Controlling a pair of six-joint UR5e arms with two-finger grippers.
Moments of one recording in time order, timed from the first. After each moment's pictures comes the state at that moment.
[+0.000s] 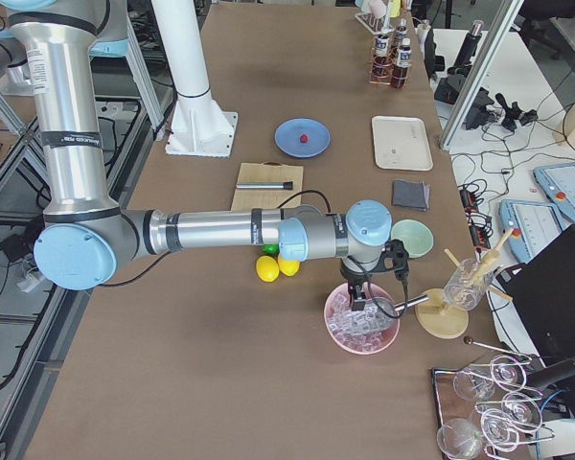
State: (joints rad) left arm -1.54 -1.44 -1.76 -1.81 -2.30 -0.04; right arm 1.58 -1.51 1.56 -1.52 2.41 0.02
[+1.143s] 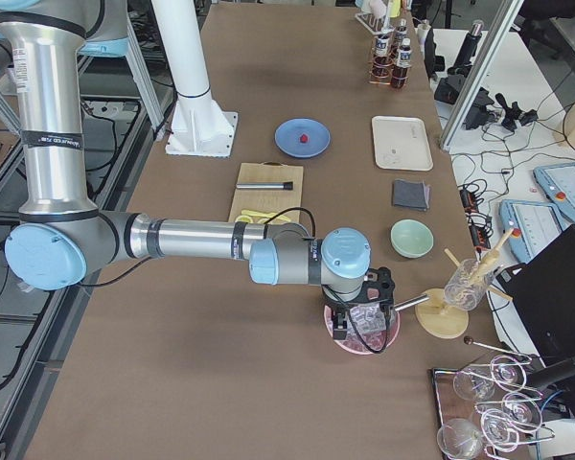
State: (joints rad) left arm -1.55 -1.44 -1.74 -1.81 -2.29 -0.04; right arm 1.63 -1.55 1.56 -1.52 2.40 0.01
